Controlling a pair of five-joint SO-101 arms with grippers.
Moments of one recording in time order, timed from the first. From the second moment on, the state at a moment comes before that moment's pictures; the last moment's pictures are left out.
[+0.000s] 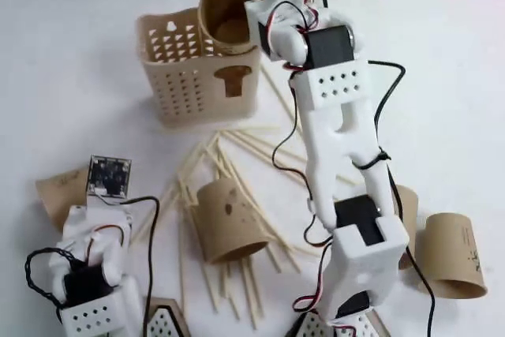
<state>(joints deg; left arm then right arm) -23.6 -104.2 95.3 68.3 -23.8 -18.9 16.0 -45.4 73.1 1.5</state>
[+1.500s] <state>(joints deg) -23.6 -104.2 95.3 68.3 -23.8 12.4 -37.1 20.4 98.5 63.0</state>
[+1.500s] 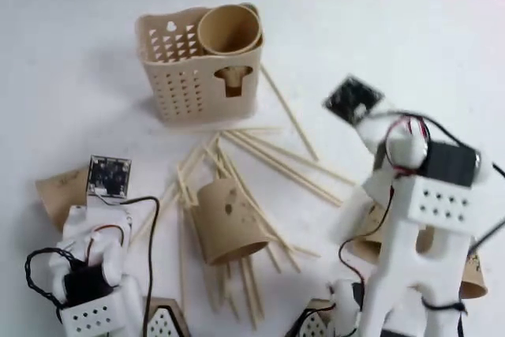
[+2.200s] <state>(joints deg) -23.6 -104.2 95.3 68.3 -23.8 31.1 -60.1 58.4 85.2 87.3</state>
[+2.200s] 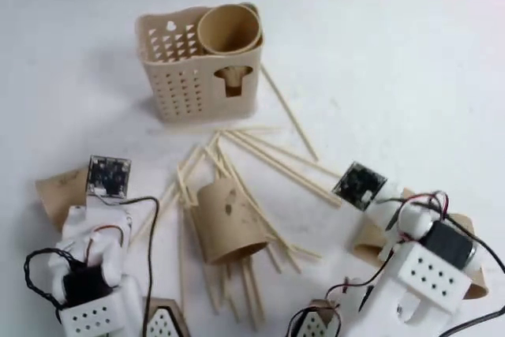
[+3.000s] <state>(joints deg) -23.6 -104.2 95.3 68.3 -23.8 34.7 -79.3 63.3 93.8 92.3</state>
